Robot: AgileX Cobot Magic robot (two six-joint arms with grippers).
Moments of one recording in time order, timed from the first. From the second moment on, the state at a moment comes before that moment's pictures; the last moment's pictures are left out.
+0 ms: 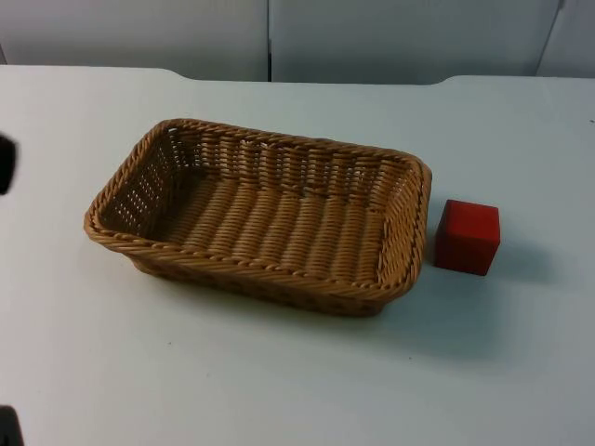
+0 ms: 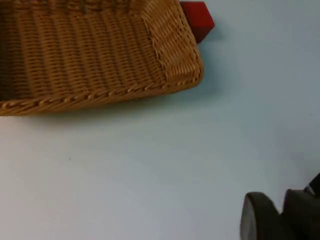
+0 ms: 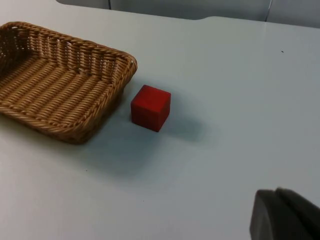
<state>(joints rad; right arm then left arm) 0.00 0.00 -0.52 0.16 1.10 -0.22 -0.20 0.93 -0.69 -0.79 0.91 0.56</state>
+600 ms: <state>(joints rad) 0.00 0.00 -0.52 0.16 1.10 -0.22 -0.20 1.82 -1.21 -0.65 0.79 0.55</state>
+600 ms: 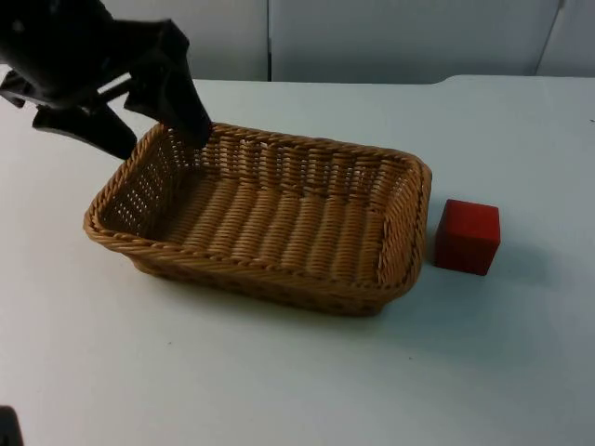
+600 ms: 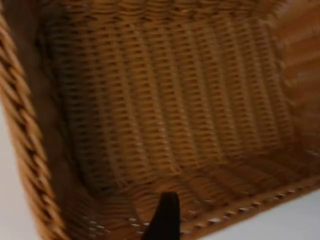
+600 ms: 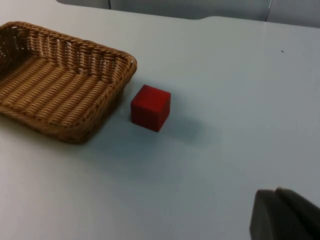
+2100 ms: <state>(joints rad) 0.00 0.00 -0.52 0.16 1.10 -0.22 -0.16 1.95 -1.35 -0.27 0.64 0.28</state>
